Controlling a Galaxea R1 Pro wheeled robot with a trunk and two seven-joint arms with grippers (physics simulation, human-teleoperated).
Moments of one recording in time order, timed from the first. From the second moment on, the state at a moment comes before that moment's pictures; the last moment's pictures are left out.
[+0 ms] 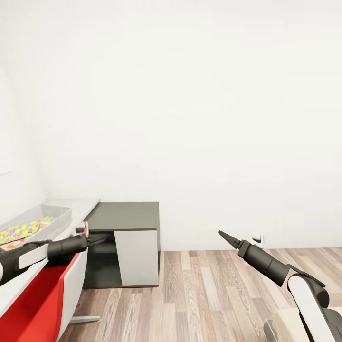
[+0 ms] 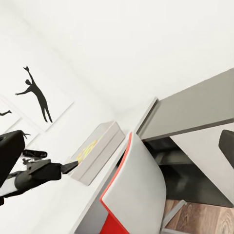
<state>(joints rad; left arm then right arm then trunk) -1.05 0.62 -1.68 -0.48 1.92 0.26 -1.14 -0.22 -0.17 -0.15 -1.55 -0.83 0.70 0.57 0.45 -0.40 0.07</state>
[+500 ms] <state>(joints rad) -1.03 0.33 -1.68 -0.33 1.92 0.27 -0.47 -0.22 -0.17 -0.15 -1.55 -0.76 0.69 0.55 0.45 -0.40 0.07</state>
